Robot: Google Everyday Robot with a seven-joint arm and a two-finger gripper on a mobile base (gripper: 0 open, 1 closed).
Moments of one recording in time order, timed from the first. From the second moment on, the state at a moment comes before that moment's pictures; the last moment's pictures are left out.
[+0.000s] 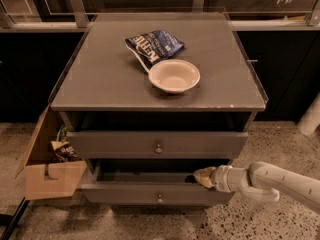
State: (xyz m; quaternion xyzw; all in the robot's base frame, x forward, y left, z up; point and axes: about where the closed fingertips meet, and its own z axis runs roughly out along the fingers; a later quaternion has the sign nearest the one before) arm 0.552 -0.161 0.403 -0.35 0.82 0.28 0.37
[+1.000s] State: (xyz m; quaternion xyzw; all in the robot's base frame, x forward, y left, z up) arm 0.501 -0.141 0.386 -0.41 0.81 0.32 0.28
